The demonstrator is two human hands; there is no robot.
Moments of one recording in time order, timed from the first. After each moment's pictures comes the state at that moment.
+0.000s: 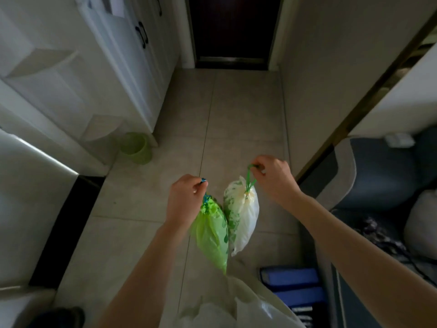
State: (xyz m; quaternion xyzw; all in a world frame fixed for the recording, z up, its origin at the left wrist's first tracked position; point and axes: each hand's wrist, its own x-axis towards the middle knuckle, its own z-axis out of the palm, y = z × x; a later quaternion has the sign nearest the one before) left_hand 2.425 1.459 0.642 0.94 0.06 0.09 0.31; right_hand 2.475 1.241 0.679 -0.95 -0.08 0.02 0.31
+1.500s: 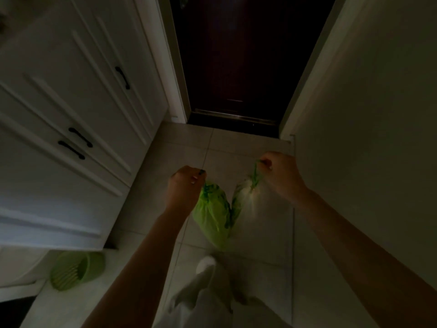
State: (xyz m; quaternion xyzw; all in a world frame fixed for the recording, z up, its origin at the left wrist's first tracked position) left_hand 3.403 1.399 0.644 0.90 0.18 0.07 0.38; right_hand 3.472 1.172 0.666 -0.93 -0.11 0.02 0.34
